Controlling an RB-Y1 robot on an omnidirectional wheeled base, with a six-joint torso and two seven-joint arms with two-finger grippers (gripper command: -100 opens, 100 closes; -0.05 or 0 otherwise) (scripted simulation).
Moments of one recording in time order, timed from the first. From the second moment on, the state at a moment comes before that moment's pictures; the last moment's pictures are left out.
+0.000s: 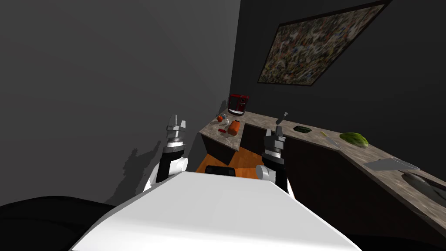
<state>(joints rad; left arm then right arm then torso) 0.55 -0.02 0.05 -2.34 -0.08 -0.40 0.01 0.52 0.00 -0.05 -2.28 -0.08 -0.42 0.10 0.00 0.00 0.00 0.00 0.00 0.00</state>
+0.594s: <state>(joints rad) 0.44 0.13 0.03 -2.26 -0.09 -0.33 0.04 0.52 0.00 -0.05 -2.28 -0.08 -0.42 0.10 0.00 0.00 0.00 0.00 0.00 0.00</state>
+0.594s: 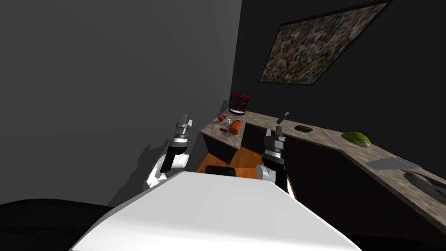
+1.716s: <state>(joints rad) 0.09 0.26 -0.02 -1.97 -0.14 -0.08 0.11 0.52 0.00 -0.05 -2.28 -0.08 -0.42 0.10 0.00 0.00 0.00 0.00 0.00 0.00</state>
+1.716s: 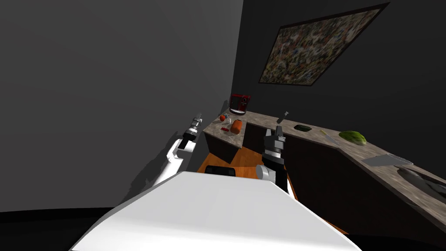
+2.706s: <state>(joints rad) -0.20 0.29 -0.04 -1.69 -0.16 0.17 0.15 0.52 0.00 -0.05 -2.28 -0.08 -0.42 0.10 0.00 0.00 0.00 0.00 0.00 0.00</state>
